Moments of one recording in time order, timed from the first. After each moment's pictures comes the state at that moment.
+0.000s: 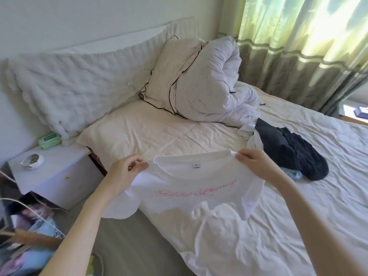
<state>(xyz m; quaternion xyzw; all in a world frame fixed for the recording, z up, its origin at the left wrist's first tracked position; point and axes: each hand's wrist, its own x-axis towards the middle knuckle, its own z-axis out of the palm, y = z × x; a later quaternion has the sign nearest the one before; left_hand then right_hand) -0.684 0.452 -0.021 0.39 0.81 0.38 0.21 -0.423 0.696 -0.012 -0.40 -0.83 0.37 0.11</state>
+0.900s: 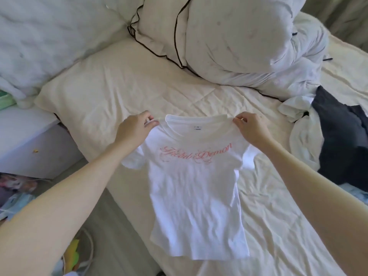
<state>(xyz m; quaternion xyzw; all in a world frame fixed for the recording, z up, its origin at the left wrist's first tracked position) -0.876 0.716 -0.237 0.36 0.90 0.22 0.12 -0.656 0.943 -0.244 -0.45 -0.83 0.32 0.06</state>
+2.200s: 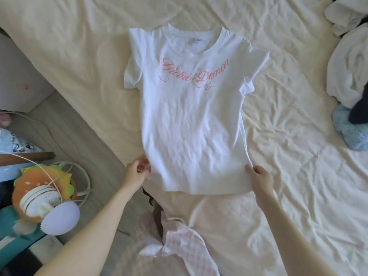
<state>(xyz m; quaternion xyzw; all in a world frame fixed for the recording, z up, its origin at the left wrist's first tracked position) -0.698 0.518 -0.480 0.01 0.83 0.29 0.47 -0.450 0.754 -0.442 -0.73 -0.50 0.47 -0.01</state>
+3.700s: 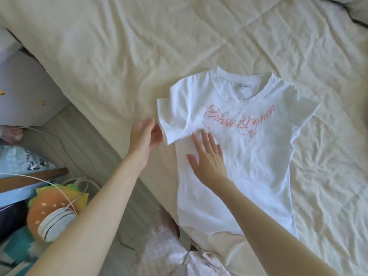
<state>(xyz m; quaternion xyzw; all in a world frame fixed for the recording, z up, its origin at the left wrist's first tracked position) -0.895 0.618 -0.430 -0.16 0.70 0.55 0.43 -0.728 0.703 -0.437 -0.33 -0.88 0.28 -0.20</state>
